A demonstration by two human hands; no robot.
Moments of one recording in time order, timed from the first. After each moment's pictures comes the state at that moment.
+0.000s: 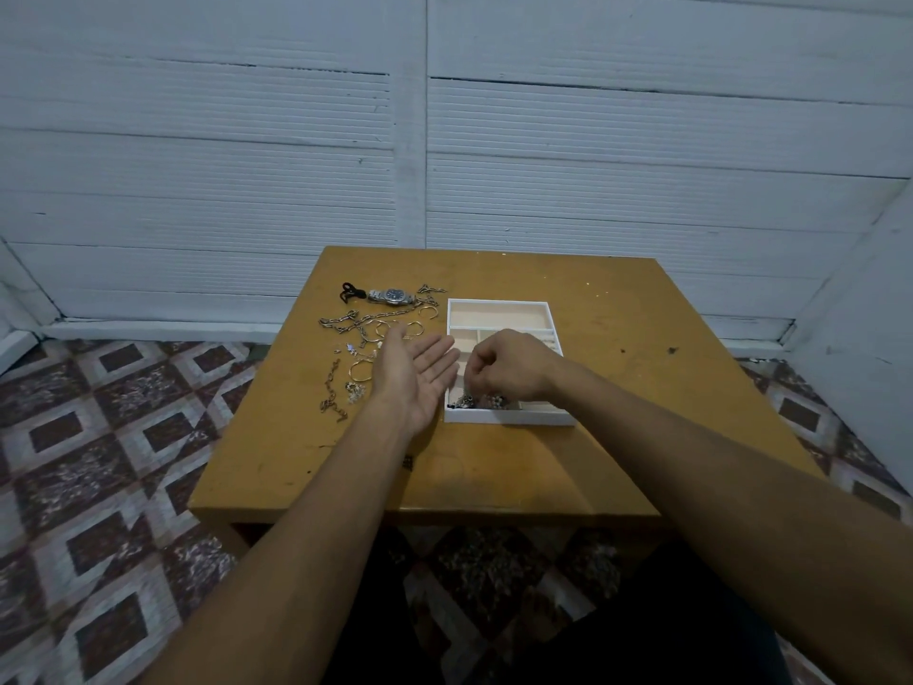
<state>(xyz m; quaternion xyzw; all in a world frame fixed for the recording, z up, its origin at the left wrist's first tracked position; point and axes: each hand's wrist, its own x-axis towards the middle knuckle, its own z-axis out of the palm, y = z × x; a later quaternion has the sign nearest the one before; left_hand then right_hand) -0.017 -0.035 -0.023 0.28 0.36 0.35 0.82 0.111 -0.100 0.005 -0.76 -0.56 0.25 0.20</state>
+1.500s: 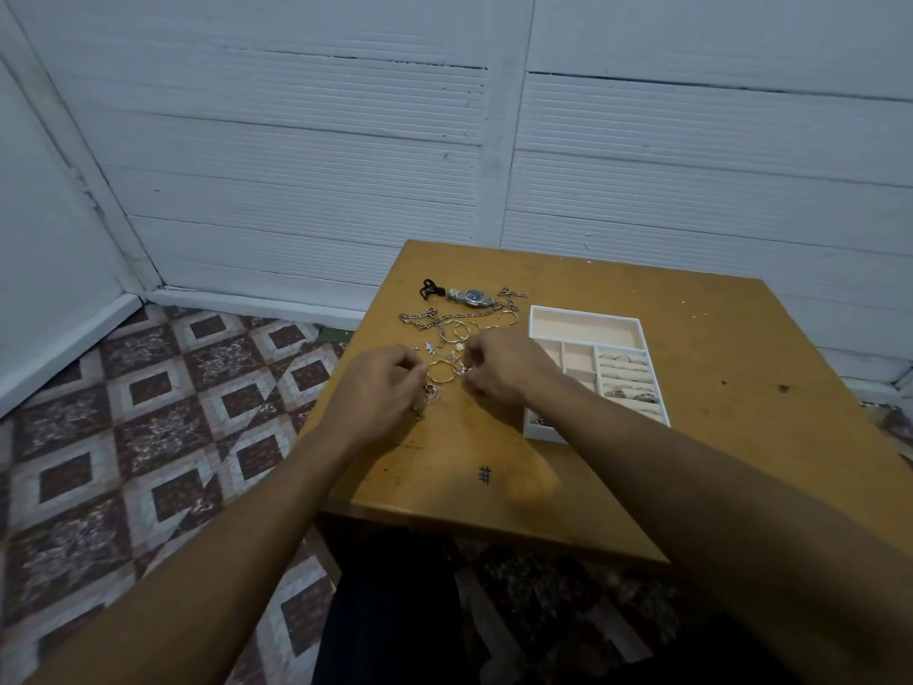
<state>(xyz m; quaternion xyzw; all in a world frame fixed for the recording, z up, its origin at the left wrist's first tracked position) -0.132 0.016 -0.044 0.81 0.45 0.29 0.23 0.046 -0.015 -0.018 -0.75 -0.64 0.12 0.11</state>
